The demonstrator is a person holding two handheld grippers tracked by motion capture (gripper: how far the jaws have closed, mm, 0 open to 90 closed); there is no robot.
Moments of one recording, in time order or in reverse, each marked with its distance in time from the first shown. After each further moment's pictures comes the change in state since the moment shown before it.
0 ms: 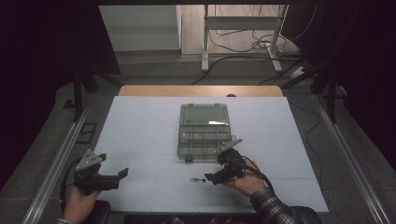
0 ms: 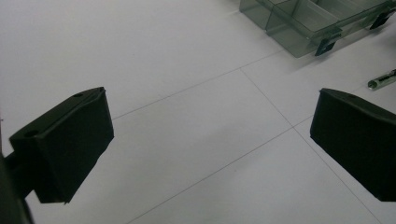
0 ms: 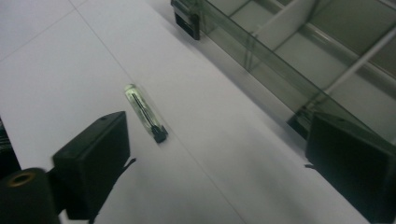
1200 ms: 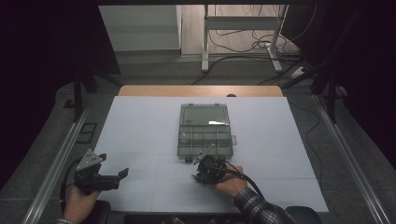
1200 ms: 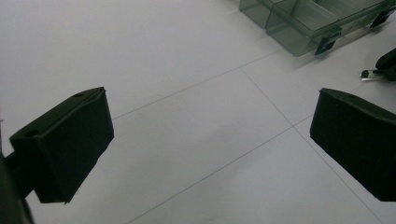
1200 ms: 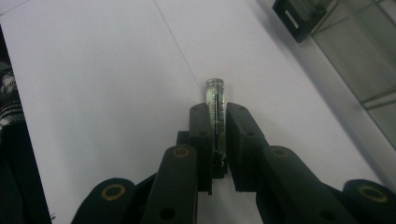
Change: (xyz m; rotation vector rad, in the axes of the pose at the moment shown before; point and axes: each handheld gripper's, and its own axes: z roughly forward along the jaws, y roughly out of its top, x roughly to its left) left arm 0.000 0.000 0.000 0.003 0.000 0.006; right arm 0.032 0.018 0.042 0.143 0.091 -0.211
